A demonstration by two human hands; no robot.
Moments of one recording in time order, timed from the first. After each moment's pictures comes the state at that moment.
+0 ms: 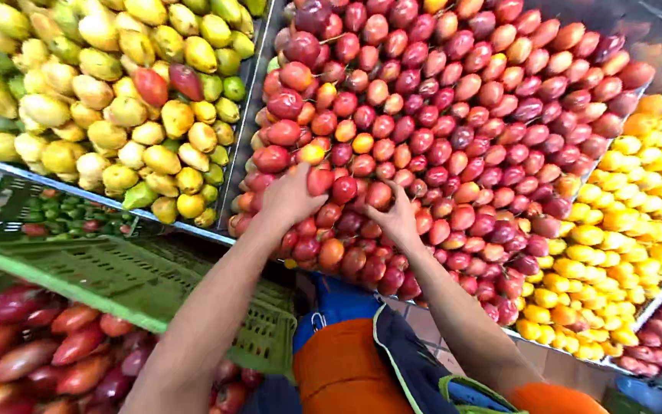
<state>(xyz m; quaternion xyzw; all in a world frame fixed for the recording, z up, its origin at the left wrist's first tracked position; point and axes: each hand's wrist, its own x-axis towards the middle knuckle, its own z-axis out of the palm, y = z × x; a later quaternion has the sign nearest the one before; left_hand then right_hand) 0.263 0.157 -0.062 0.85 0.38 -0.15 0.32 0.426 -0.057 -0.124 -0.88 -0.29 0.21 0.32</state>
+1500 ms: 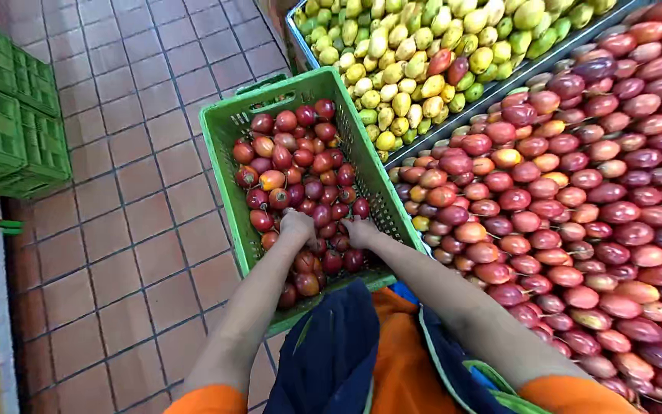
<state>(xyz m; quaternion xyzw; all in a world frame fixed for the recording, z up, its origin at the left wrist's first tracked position) -0.196 -0.014 -0.122 0.65 0.63 -0.33 0.26 -0.012 -0.017 -0.189 -0.55 -0.72 0.35 -0.22</state>
